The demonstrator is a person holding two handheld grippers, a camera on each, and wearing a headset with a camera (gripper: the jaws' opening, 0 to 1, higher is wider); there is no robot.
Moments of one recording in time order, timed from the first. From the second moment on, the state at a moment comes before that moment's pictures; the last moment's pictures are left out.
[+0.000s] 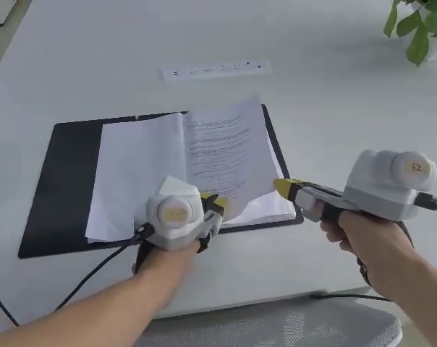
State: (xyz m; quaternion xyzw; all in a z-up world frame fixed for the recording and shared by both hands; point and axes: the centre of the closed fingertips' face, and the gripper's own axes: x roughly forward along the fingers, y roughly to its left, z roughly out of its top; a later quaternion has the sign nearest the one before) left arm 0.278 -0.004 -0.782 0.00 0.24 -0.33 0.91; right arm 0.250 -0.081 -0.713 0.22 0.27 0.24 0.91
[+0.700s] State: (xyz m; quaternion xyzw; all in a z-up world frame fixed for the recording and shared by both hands) left arm 0.270 0.081 -0.706 -0.01 0.18 -0.31 0.93; right arm 0.244 0.003 -0.659 0.22 0.22 0.34 0.89
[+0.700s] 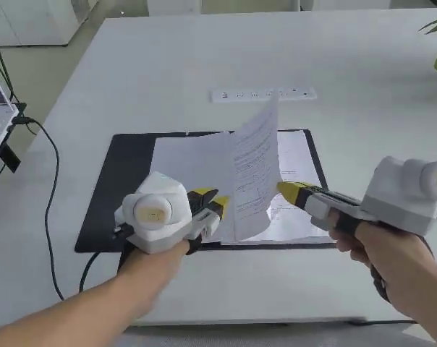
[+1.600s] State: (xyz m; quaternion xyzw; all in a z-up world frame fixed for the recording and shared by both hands) left arm 0.247 0.190 -0.690 -0.02 0.17 -0.25 0.95; right arm 0.245 0.131 -0.669 0.20 0.24 0.42 0.85
